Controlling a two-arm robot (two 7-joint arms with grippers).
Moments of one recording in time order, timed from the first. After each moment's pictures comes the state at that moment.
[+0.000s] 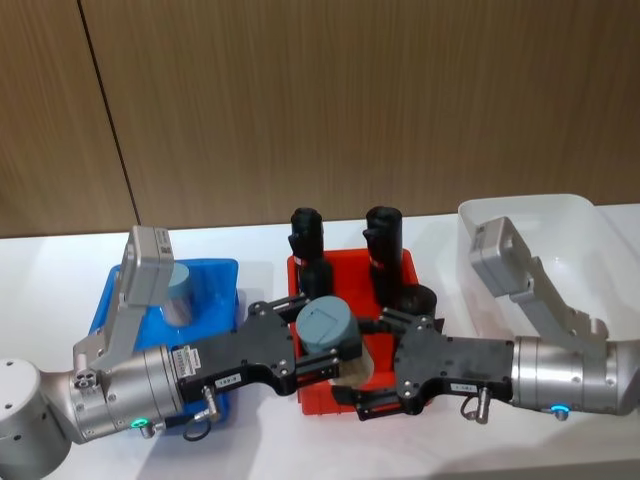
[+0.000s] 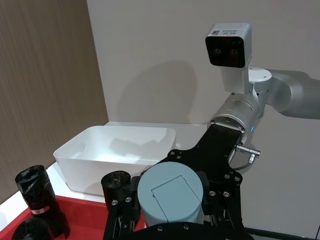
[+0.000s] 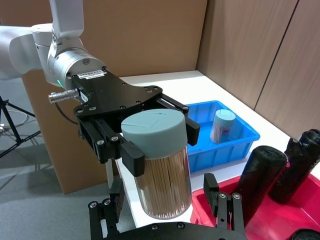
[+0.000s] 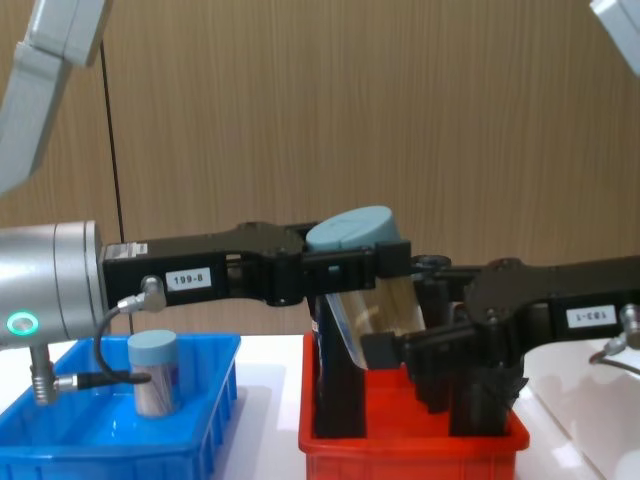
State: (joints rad) left arm -0.40 0.41 0.36 -1.41 -0.50 0.02 -0.99; right arm 0.35 0.38 -0.34 -1.54 0.21 0.20 0.95
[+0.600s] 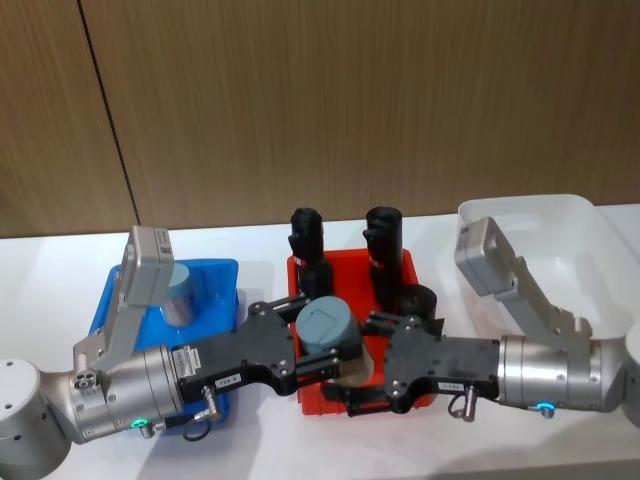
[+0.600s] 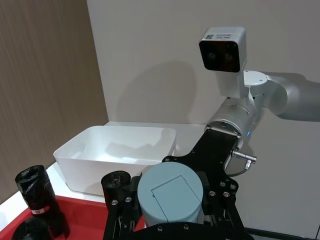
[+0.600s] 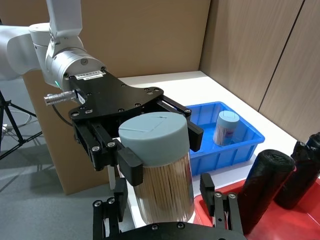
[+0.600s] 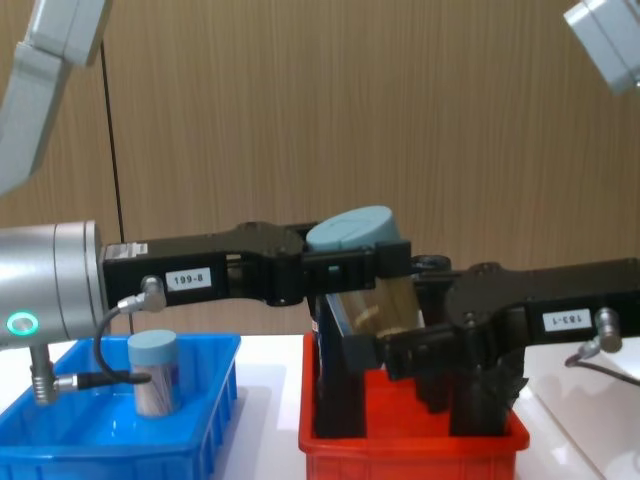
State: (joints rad) left arm -0.40 0.41 0.36 -1.41 -0.50 0.02 -0.99; right arm 0.37 0.36 -0.36 -1.51 0.21 0.19 0.95
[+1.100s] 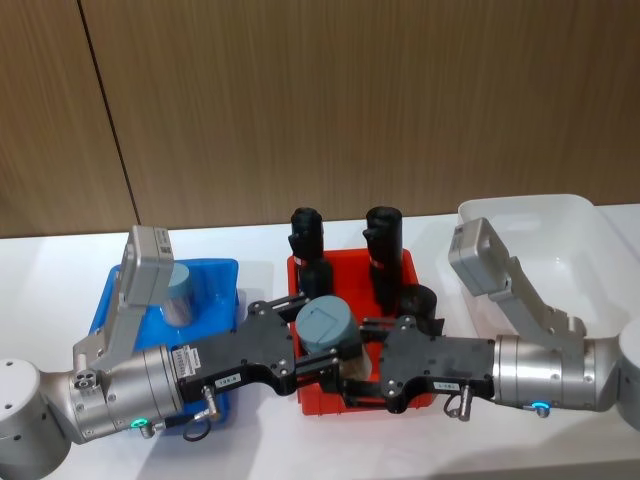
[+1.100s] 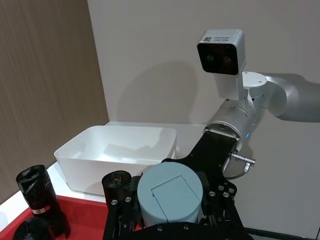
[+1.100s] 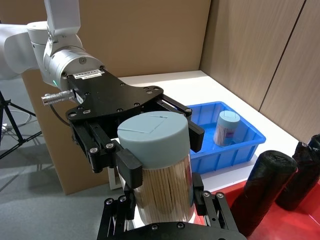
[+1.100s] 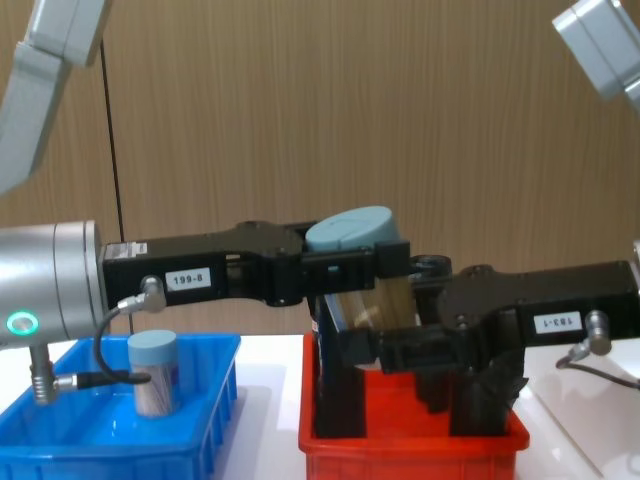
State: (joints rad) left arm -0.40 0.41 0.36 -1.41 -0.50 0.02 -0.99; right arm 0.39 0.35 -0.38 -1.49 0.21 0.18 0.94
